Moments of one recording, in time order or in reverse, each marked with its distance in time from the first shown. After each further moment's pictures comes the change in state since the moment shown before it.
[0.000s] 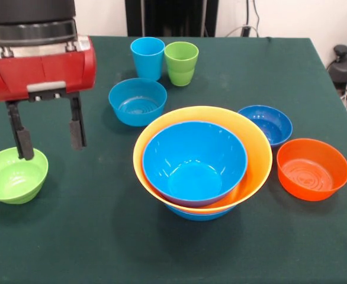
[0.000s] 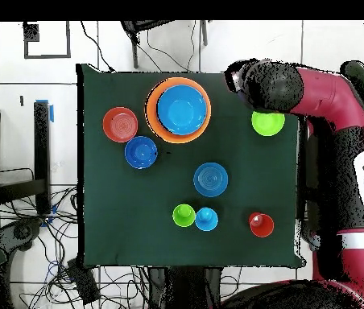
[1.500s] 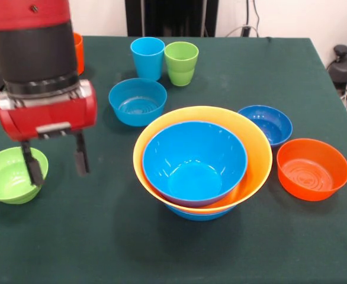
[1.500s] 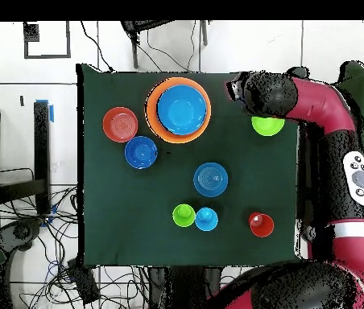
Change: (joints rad) arm -0.010 0.097 -0.012 -0.037 -0.016 -0.001 0.000
